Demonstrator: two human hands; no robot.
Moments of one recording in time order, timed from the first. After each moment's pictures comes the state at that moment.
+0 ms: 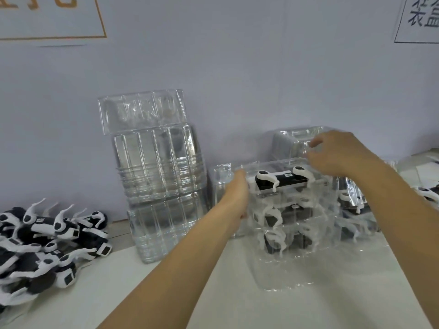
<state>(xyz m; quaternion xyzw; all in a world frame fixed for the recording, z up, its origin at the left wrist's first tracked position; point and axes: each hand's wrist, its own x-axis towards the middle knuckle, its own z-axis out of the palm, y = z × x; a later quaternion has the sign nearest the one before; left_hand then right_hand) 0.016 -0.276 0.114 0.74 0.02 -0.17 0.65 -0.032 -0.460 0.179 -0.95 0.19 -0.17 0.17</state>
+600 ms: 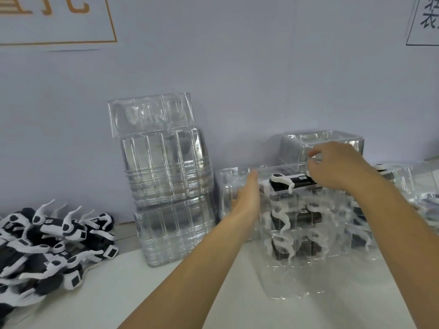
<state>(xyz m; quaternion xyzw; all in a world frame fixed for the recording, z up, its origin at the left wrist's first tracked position) 0.011 -0.278 0.108 0.76 -0.01 -0.18 0.63 -0.028 -0.440 0.168 -0.95 0.19 -0.18 0.16</state>
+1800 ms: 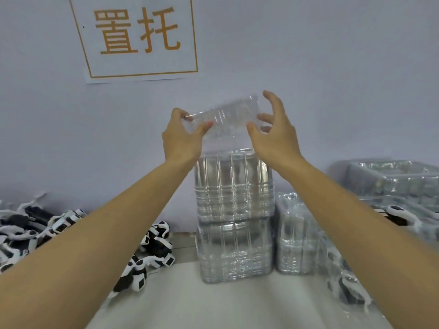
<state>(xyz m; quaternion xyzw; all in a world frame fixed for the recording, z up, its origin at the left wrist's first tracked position) 0.104 -0.068 0.234 0.75 -0.07 0.39 0.53 0.070 -0.248 0.231 -0.76 -0.13 -0.35 0.53</state>
